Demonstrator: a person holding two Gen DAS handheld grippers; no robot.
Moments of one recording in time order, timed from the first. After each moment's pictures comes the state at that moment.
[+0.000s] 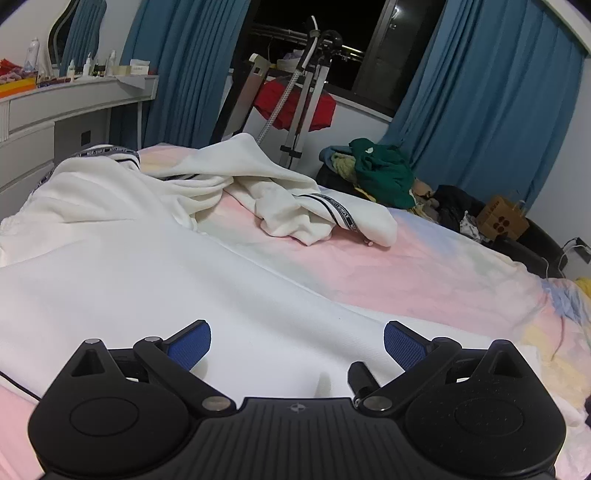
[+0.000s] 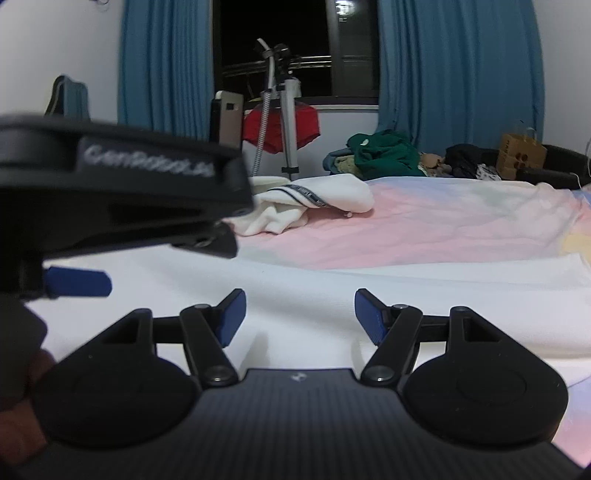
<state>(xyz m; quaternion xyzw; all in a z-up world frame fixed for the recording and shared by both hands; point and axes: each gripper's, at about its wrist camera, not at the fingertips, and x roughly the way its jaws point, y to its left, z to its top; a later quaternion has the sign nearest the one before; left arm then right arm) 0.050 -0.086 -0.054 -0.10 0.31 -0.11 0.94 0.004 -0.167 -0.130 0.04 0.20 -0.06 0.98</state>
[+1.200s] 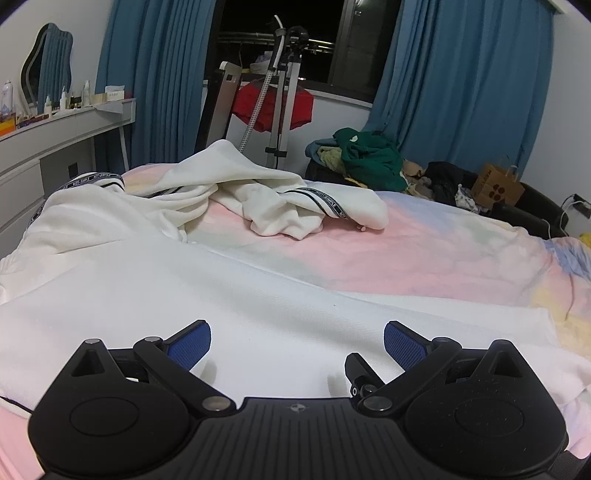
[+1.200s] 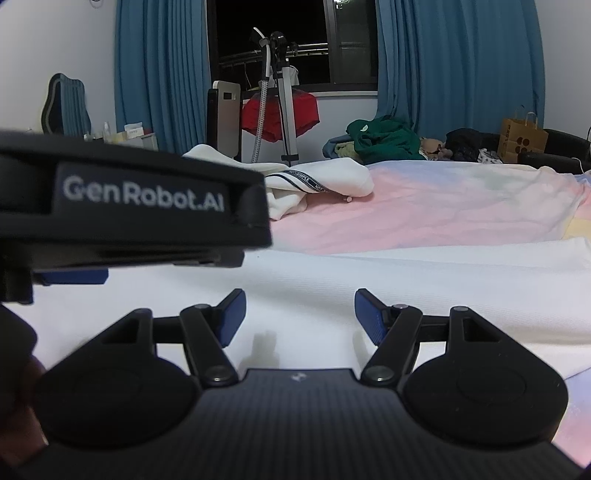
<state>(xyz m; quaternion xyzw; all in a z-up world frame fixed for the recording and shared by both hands) 0.044 -0.099 -0.059 -0.03 0.31 -0.13 0.94 0.004 -0.173 -0.136 0.06 0.21 -0.06 0.97</state>
